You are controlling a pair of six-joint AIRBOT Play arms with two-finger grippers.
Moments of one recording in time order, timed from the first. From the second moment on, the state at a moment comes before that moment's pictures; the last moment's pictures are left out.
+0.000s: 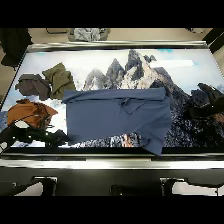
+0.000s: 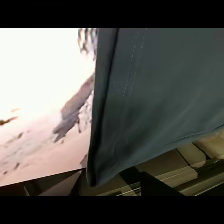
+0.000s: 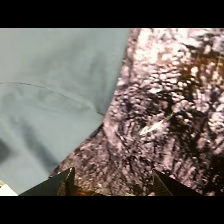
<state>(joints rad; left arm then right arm) 0.24 -1.26 0.61 0.89 -1.21 -1.26 -0.50 -1.53 1.37 -1.26 1.51 0.92</state>
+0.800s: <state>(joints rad) 0.16 -1.28 0.60 0.88 -1.06 -1.33 -0.51 -1.65 1.15 -1.01 1.29 0.84</state>
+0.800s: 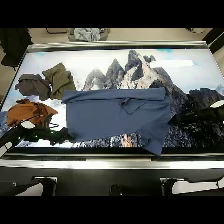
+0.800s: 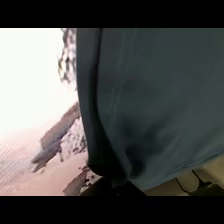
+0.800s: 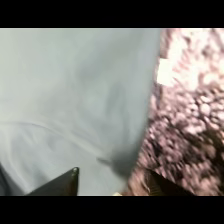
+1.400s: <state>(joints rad) 0.21 -1.12 1.16 0.91 -1.10 -1.31 -0.50 -1.45 1.52 -0.96 1.29 0.66</state>
